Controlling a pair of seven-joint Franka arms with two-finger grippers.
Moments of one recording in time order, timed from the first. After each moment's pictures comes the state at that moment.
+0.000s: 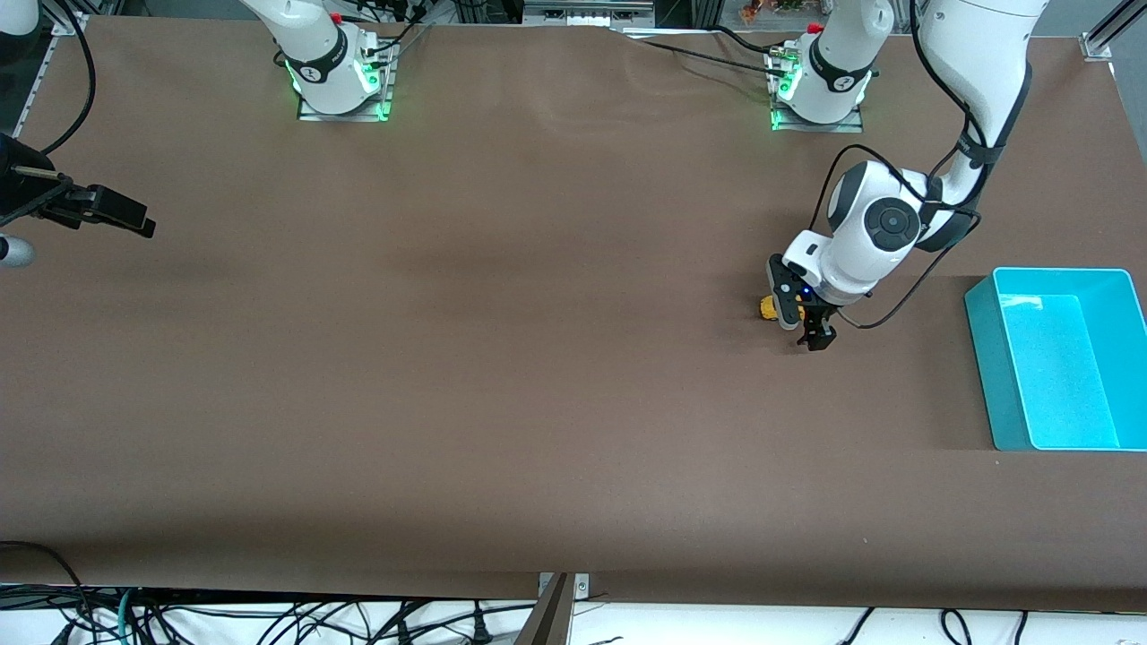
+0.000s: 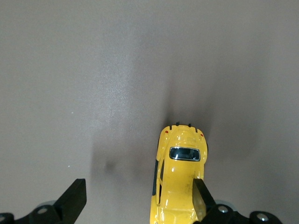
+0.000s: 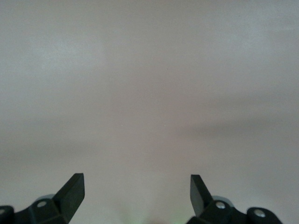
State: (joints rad) left arm -0.03 0.35 -0.17 -2.29 0.12 2.67 1.13; right arm -0.01 0.06 -0.05 -1.60 0.01 1.55 0.06
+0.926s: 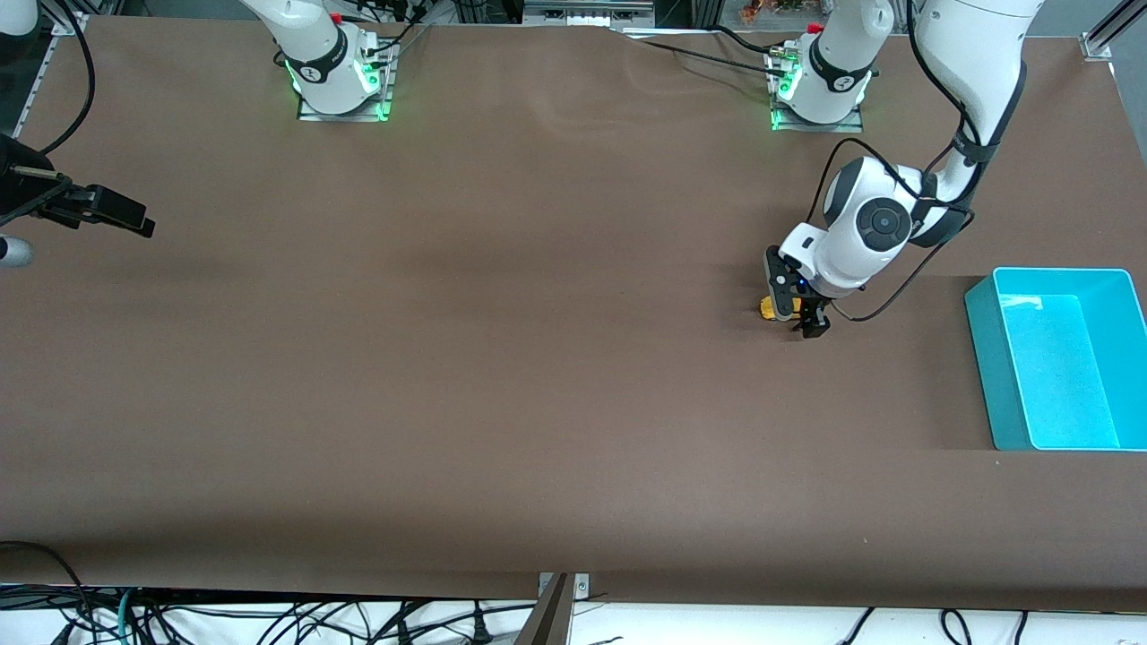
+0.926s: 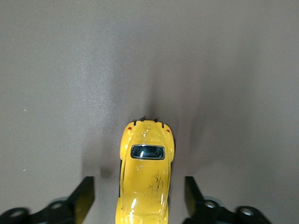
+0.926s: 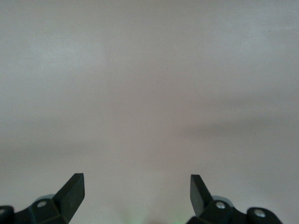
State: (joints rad) left arm -0.04 0.35 -0.17 -2.32 0.12 2.63 1.14; right arm -0.01 0.06 -0.05 -1.60 0.01 1.55 0.06
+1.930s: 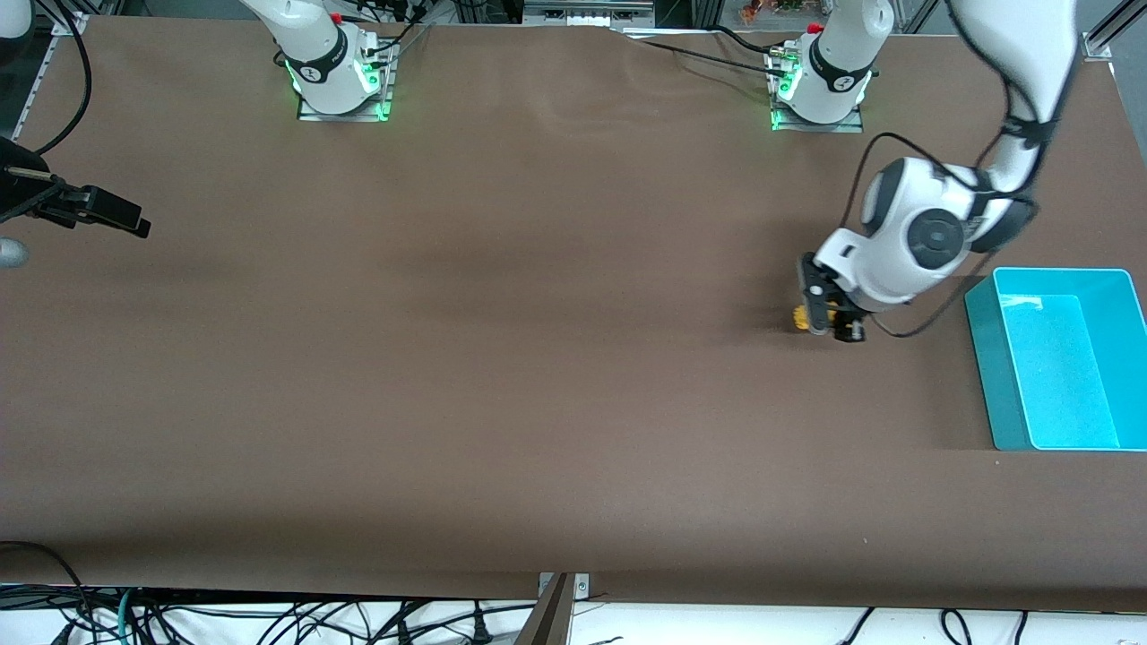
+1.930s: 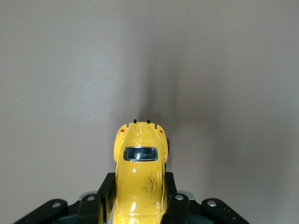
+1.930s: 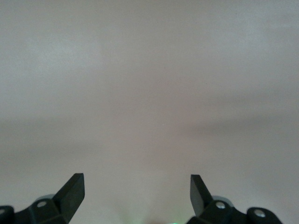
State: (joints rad) left arm 0.05 0.28 -0.16 -2.07 0.12 2.25 1.31; right arm -0.01 0.06 -0.06 -1.60 0.01 1.55 0.06
